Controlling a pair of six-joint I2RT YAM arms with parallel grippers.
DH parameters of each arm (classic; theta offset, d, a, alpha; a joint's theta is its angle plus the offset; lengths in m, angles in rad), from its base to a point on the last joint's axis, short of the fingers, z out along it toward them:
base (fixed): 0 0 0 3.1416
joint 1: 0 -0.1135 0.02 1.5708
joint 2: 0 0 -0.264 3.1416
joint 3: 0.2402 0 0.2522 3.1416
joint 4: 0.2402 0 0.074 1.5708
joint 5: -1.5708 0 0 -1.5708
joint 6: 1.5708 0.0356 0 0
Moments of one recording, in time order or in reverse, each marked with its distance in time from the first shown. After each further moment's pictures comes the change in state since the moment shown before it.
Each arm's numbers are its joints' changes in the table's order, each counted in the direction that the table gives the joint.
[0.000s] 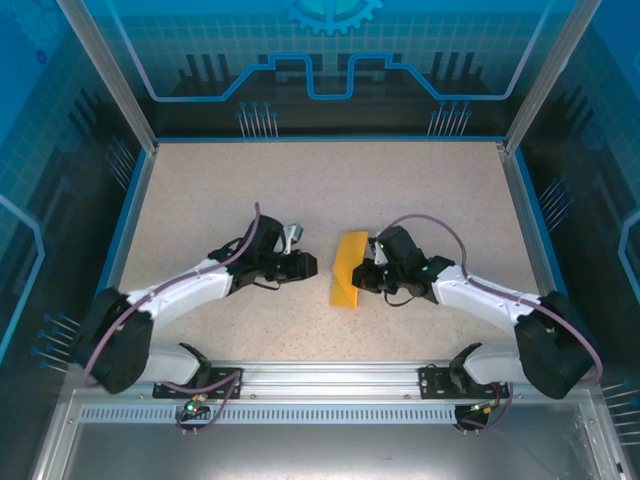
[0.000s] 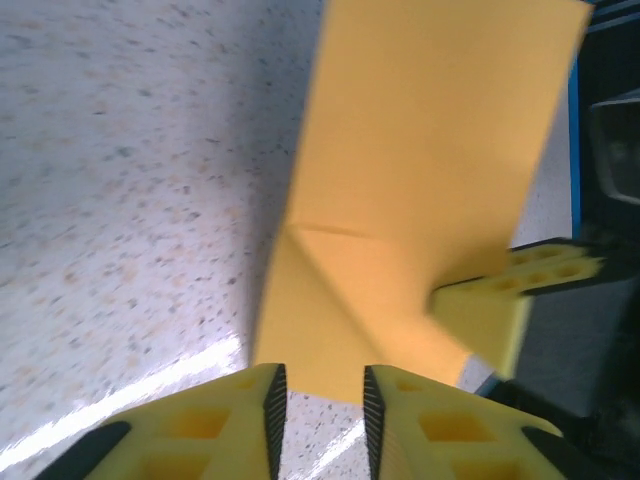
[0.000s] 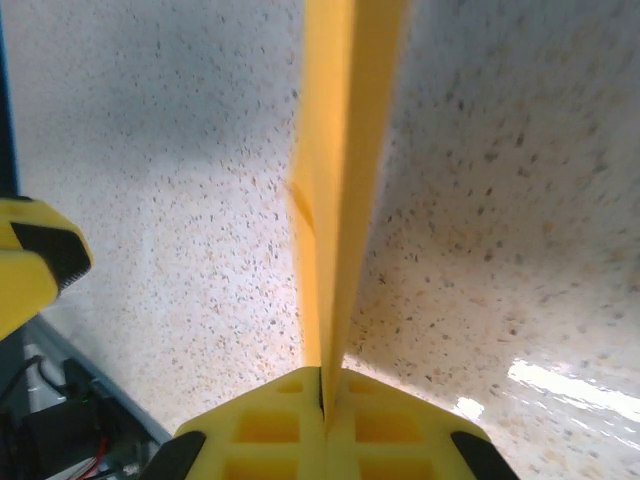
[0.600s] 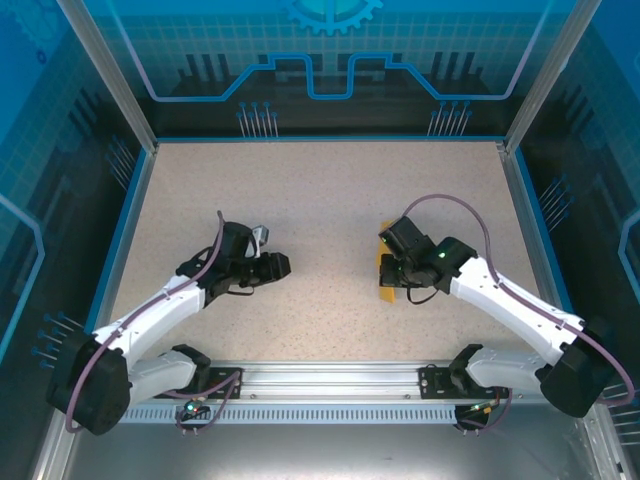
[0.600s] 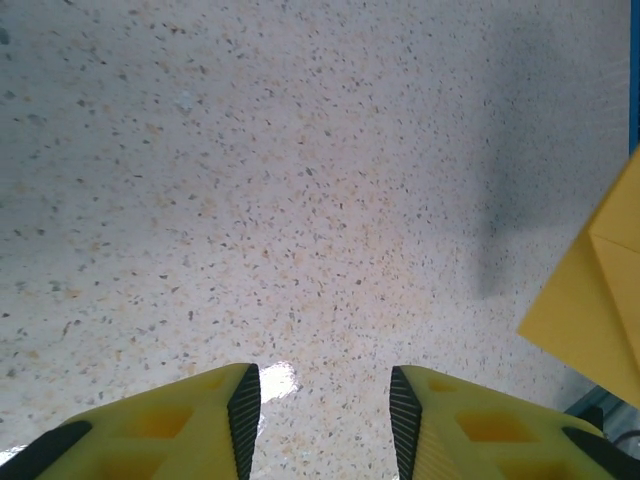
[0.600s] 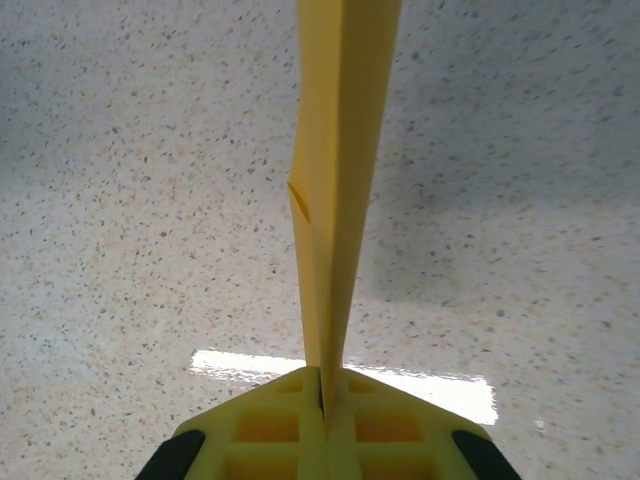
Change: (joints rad) left arm -0.151 -0.198 -0.084 0.145 0.077 0.027; right arm -0.069 -0.110 0.285 0.644 -0.433 -0.071
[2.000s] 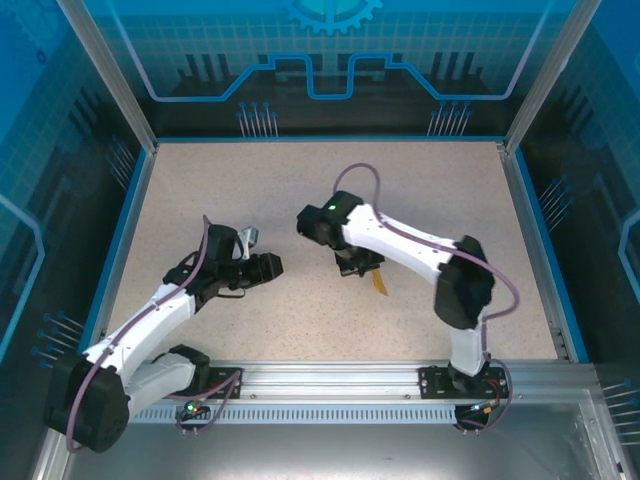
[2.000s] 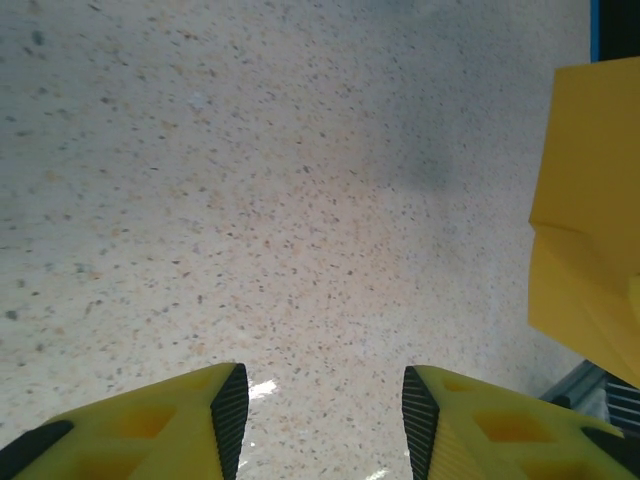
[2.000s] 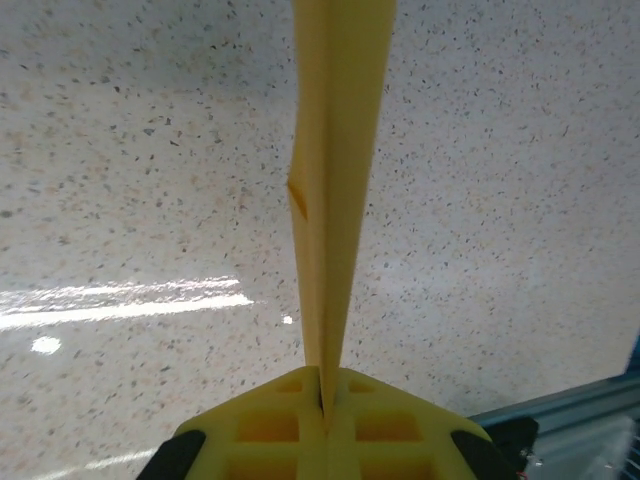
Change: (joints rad) left arm -0.079 -0.103 -0.047 0.028 -0.069 0.023; right arm -0.204 0.781 0.764 0.674 -0.252 0.128
